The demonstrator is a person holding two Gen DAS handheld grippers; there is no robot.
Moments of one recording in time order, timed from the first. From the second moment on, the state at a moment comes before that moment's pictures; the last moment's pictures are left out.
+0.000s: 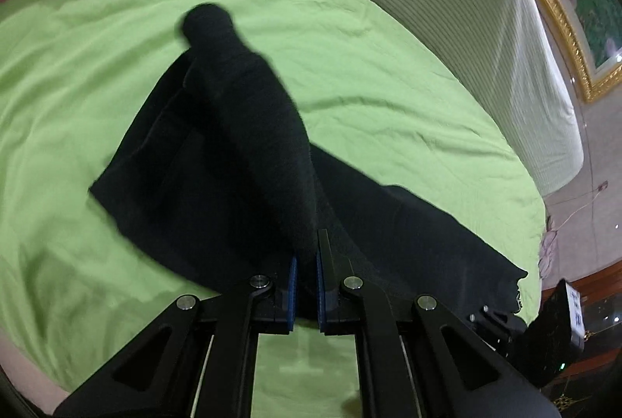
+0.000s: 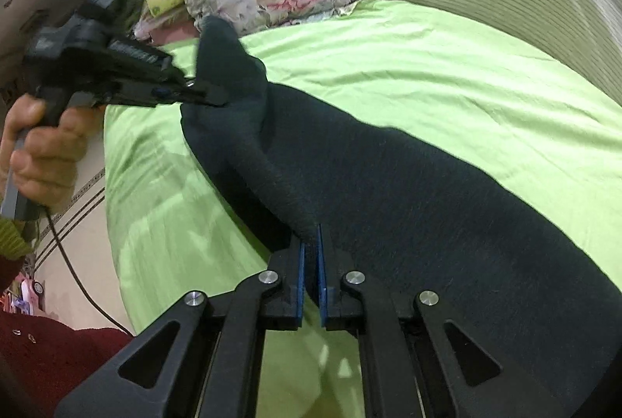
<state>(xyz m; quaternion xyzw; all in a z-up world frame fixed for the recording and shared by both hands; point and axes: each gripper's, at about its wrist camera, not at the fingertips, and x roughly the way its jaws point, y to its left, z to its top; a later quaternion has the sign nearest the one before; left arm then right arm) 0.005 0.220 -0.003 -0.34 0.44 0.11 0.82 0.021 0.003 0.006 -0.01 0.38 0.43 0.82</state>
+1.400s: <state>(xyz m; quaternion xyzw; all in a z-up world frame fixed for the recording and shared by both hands) -0.073 0.295 -0.057 -0.43 0.39 0.18 0.80 0.077 -0.006 0.022 0.08 0.39 0.40 0.82</state>
